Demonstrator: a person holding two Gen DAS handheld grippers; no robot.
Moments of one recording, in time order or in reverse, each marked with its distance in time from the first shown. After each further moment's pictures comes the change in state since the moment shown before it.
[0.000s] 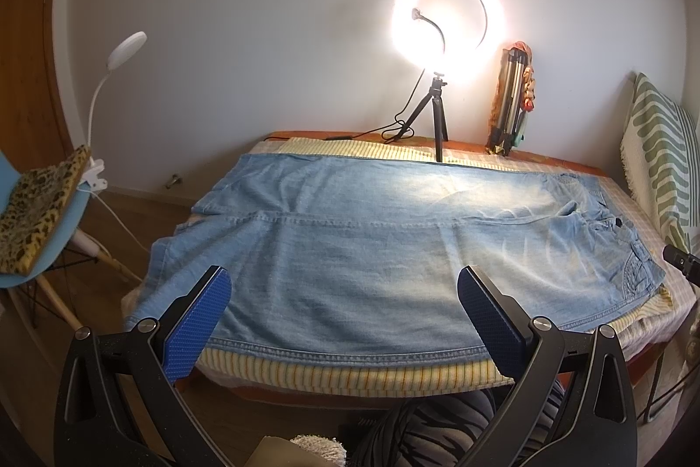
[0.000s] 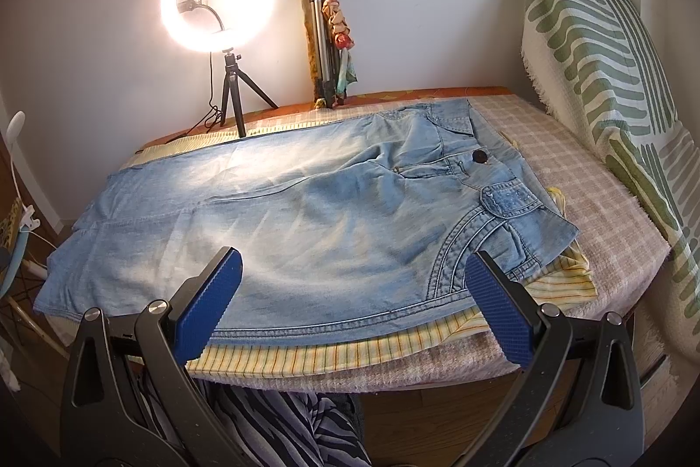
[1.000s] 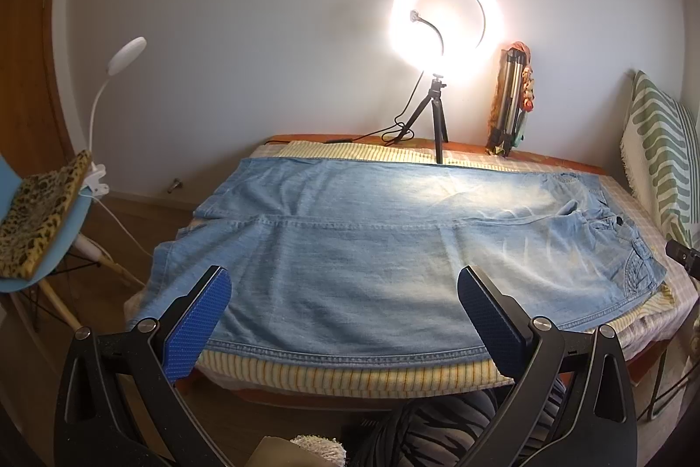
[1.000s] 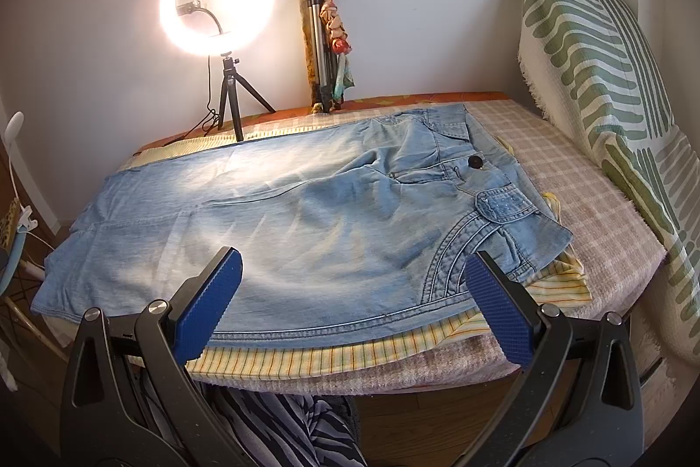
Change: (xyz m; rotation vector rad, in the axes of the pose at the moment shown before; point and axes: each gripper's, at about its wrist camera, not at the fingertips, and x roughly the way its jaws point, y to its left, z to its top) left arm 0.000 0.001 0.002 0.007 -0.007 0.004; right arm -0.005 -0.003 0.002 -0.002 -0.007 -0.005
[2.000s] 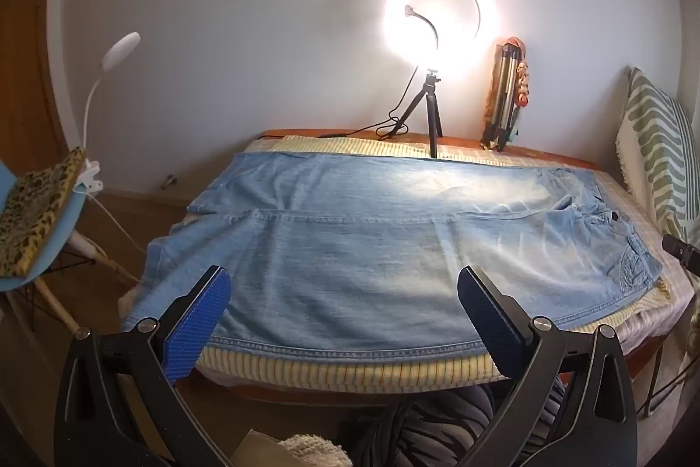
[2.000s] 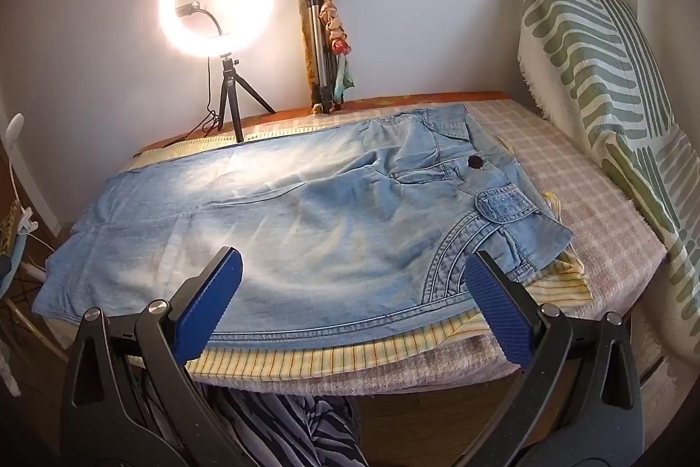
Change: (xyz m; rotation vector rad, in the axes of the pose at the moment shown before) left arm 0.001 -0.003 -0.001 0.007 0.020 -0.016; right arm -0.001 0.000 0.001 0.009 0.001 0.008
